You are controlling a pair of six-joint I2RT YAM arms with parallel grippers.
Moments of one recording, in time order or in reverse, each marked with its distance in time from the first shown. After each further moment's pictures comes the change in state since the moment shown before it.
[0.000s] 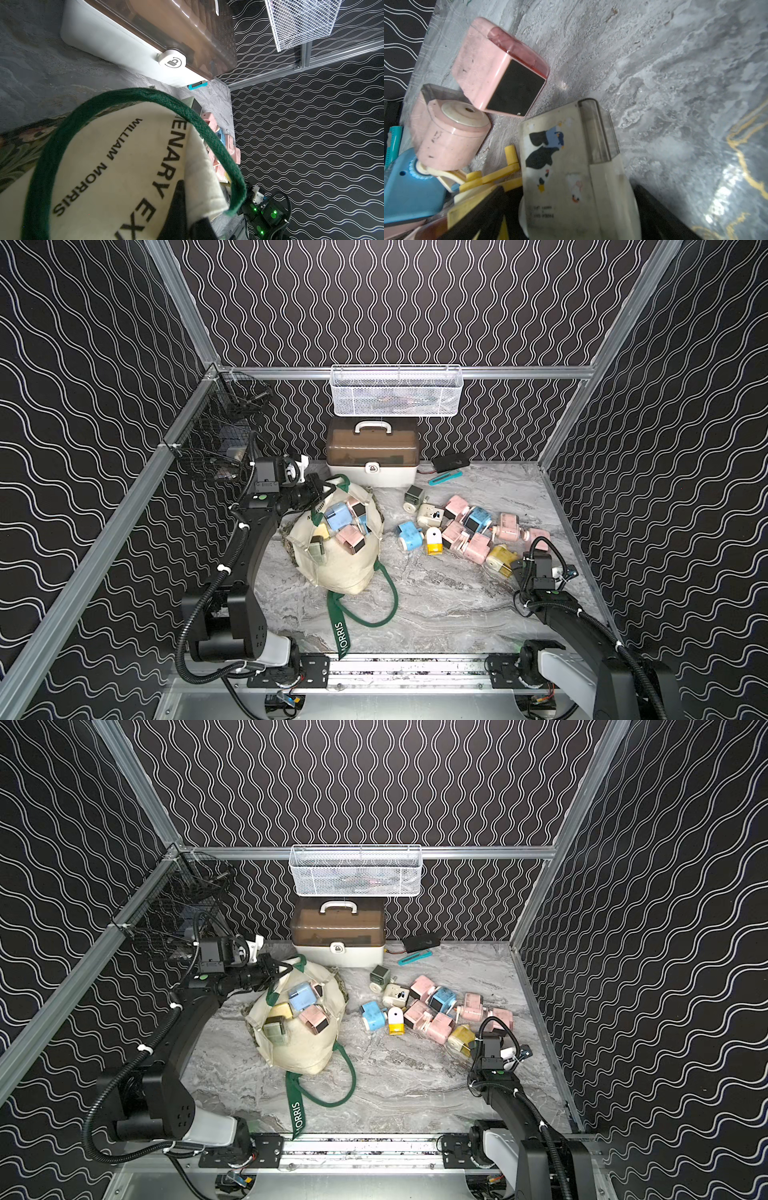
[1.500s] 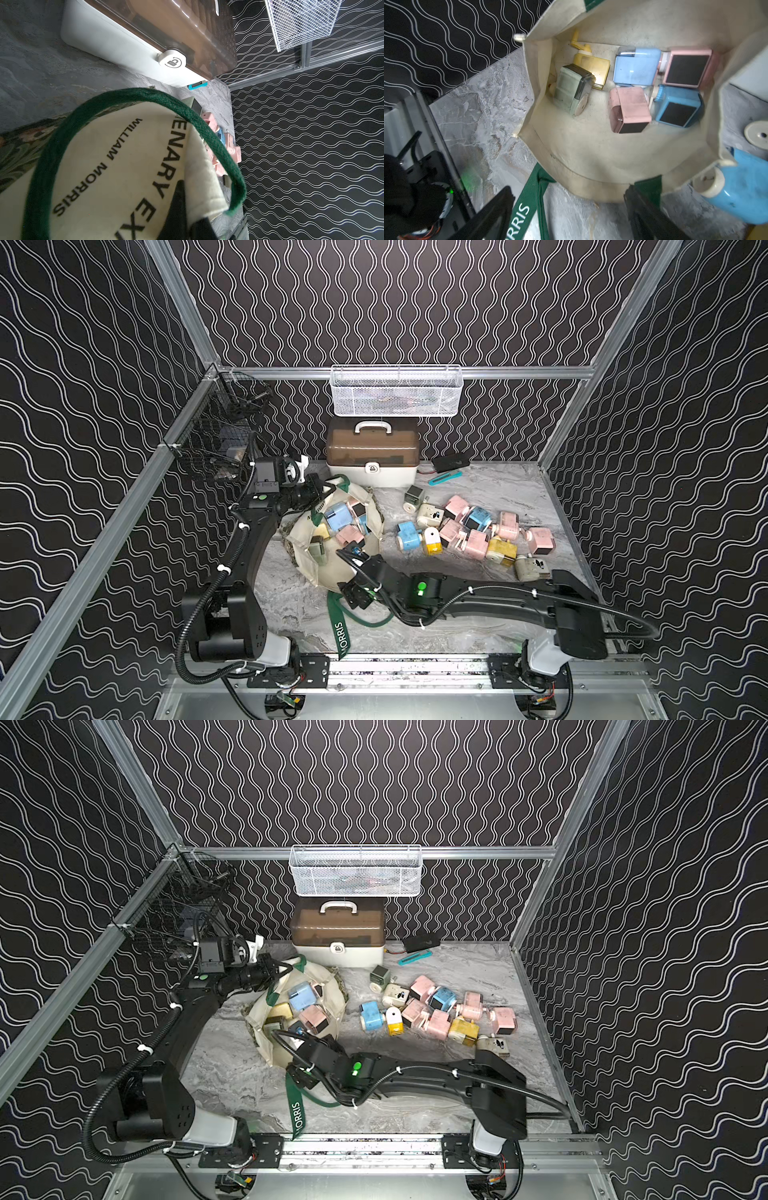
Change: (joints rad) left arm 0.000 0.000 0.000 0.000 0.000 0.000; right arm 1.317 0.750 1.005 -0.042 0.004 -0.812
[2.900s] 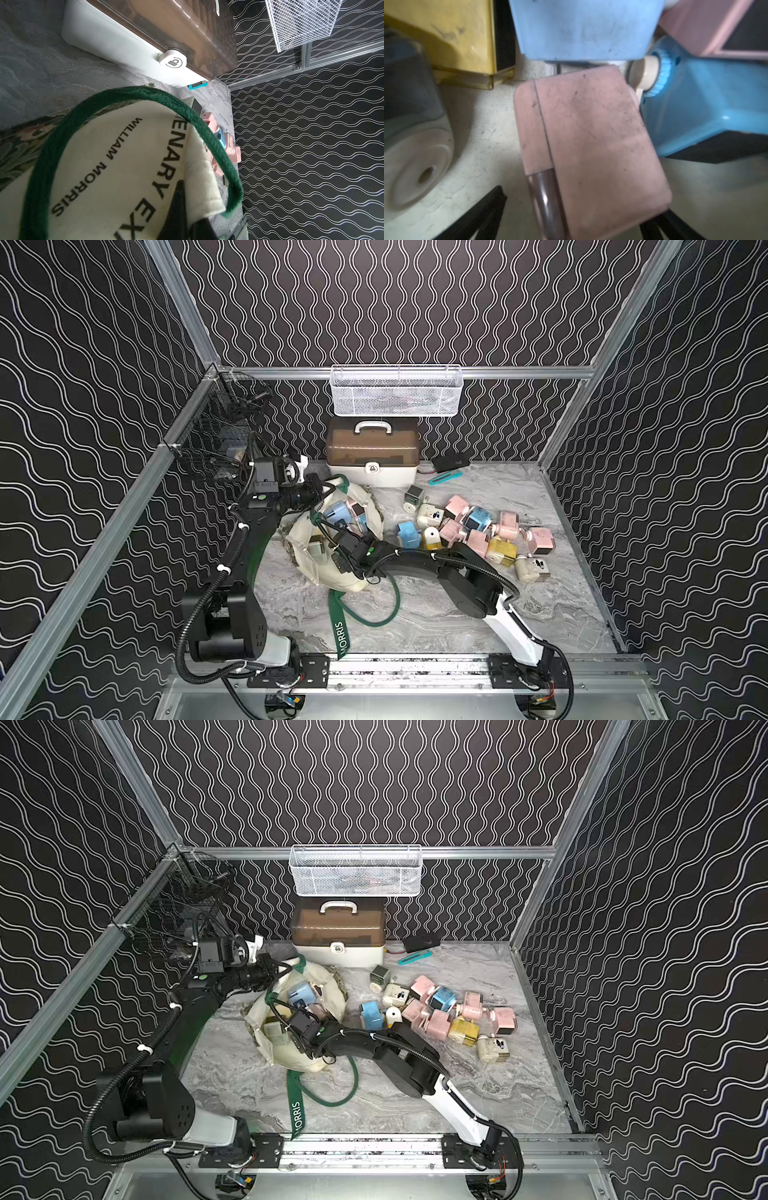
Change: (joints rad) left arm 0.006 0.000 0.000 -0.003 0.004 0.000; right arm -0.230 0.625 0.491 -0.133 0.071 0.000
